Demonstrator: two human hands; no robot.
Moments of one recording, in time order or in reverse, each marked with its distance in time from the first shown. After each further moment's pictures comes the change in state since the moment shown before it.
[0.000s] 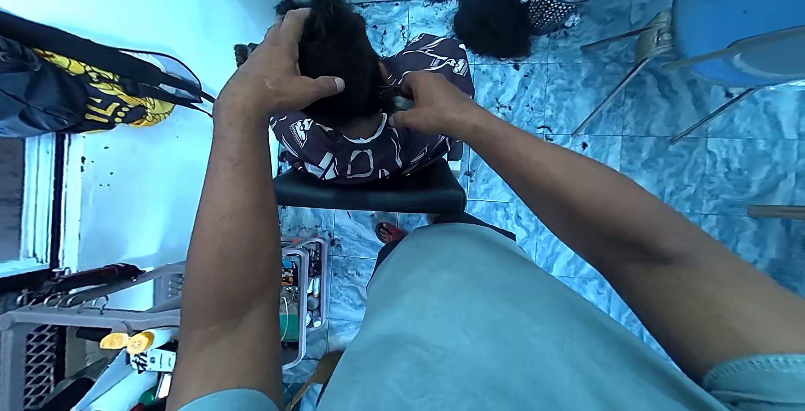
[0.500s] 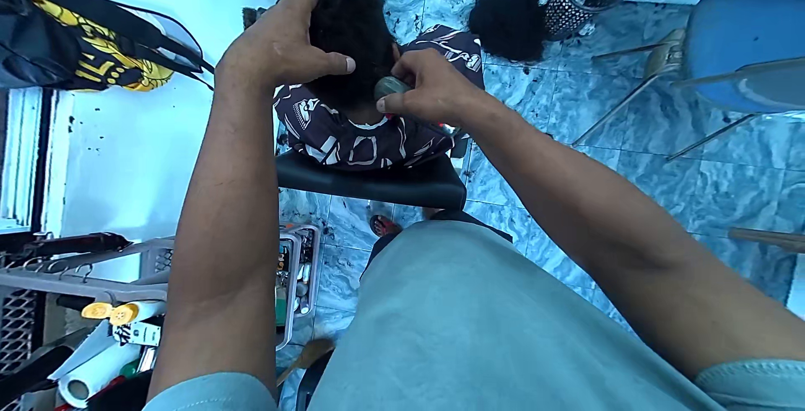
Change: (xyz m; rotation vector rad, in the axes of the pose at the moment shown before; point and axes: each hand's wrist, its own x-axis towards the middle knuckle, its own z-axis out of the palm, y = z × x) left_hand 0.001 -0.007 -0.001 -0.010 -0.024 -0.024; right_hand 0.002 -0.017 0.003 0.169 -0.024 -0.127
